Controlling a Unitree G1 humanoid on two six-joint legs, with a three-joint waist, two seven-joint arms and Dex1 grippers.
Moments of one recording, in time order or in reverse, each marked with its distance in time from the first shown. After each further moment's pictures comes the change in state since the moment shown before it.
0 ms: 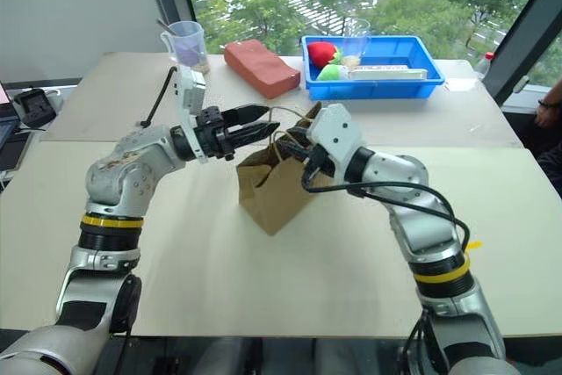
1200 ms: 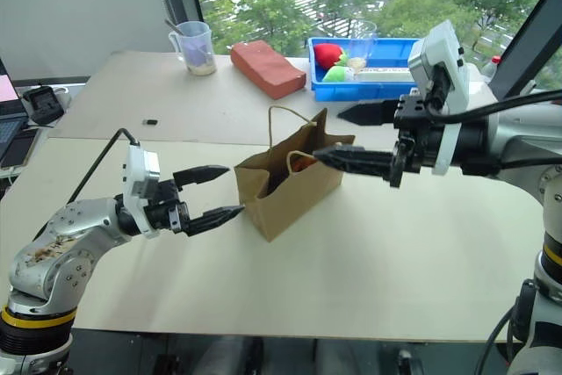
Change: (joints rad) left arm 0.538 0.172 0.024 -0.475 -0.019 -0.125 0.010; right arm -0.116 -0.474 -0.387 -0.220 0.933 0.804 0.109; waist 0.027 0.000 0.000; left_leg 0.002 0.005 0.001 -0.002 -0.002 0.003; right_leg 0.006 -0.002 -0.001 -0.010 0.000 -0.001
